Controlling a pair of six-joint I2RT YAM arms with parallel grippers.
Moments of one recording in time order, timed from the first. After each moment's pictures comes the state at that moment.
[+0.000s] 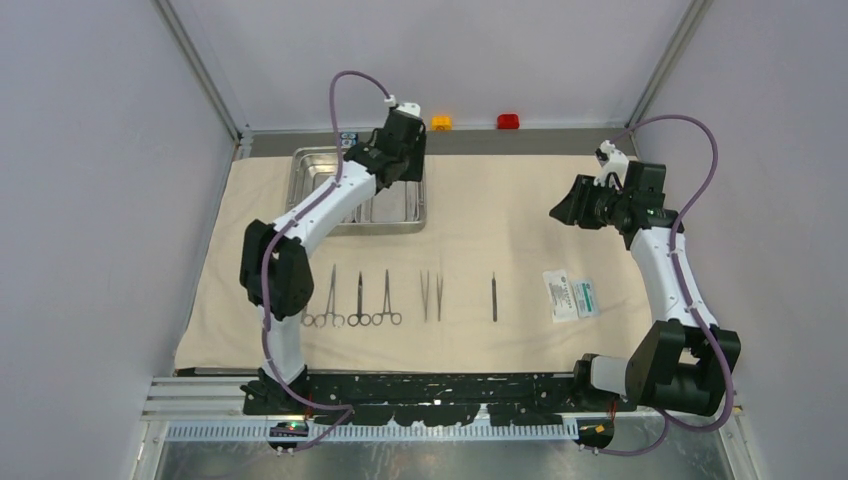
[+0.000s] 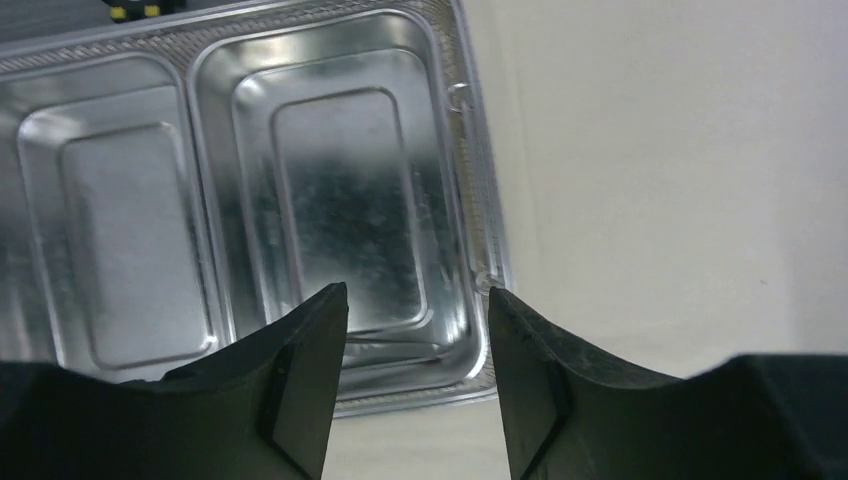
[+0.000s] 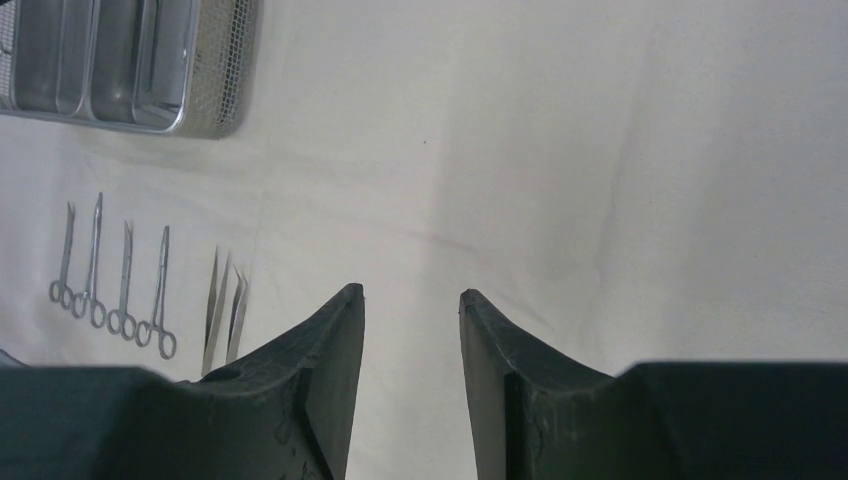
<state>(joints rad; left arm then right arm) -0.62 1.93 1.80 -0.58 -0.35 -0.31 -0.18 1.26 1.01 -0.48 -0.57 0.07</state>
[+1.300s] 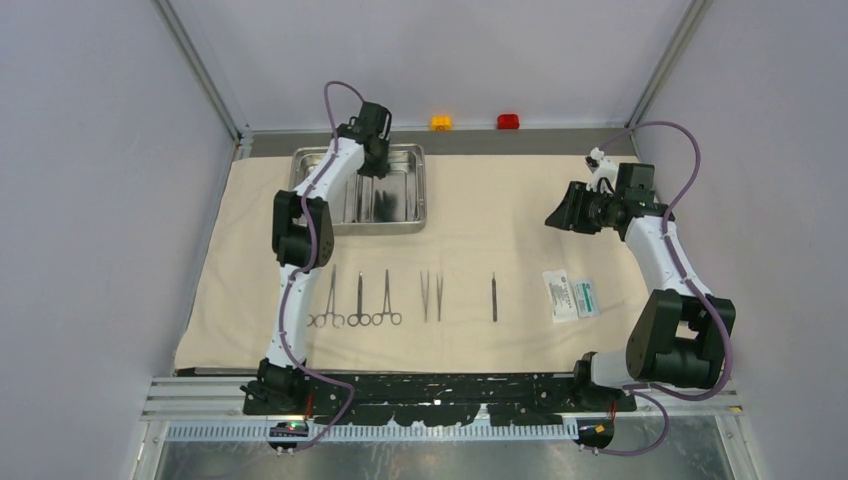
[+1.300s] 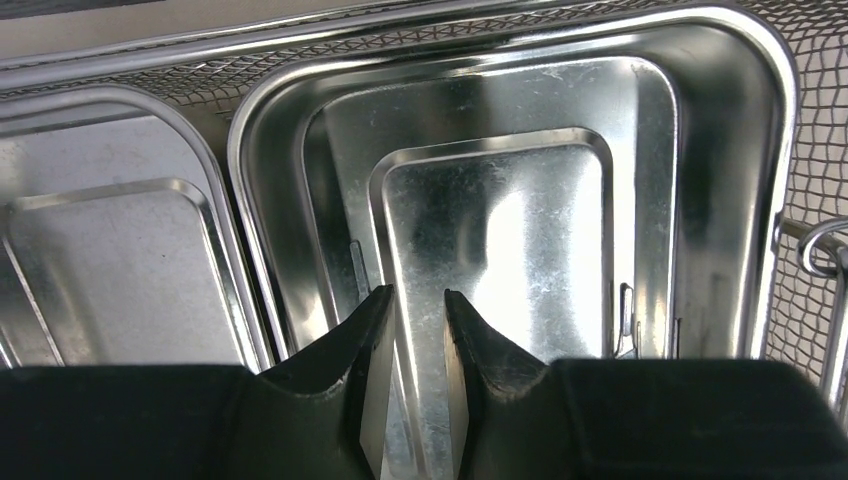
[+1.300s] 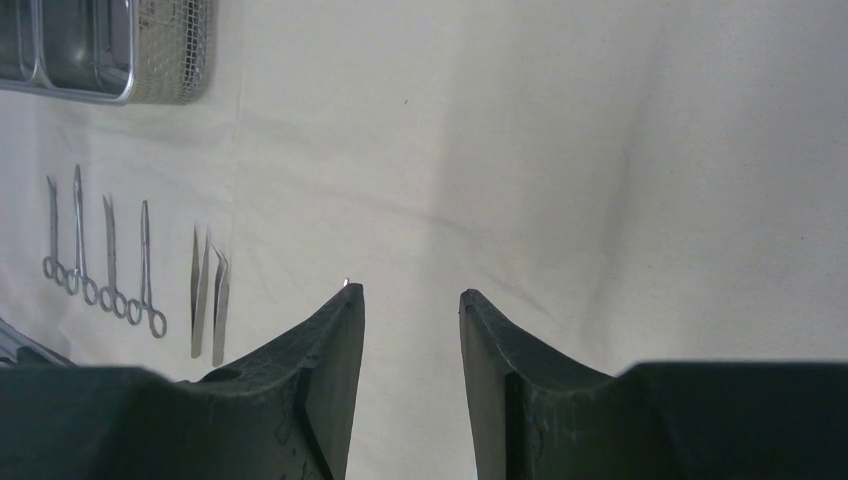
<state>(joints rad) -0.31 2.43 2.26 -0.80 -0.13 -0.15 -0.18 1.38 1.01 -0.49 -0.59 0.04</state>
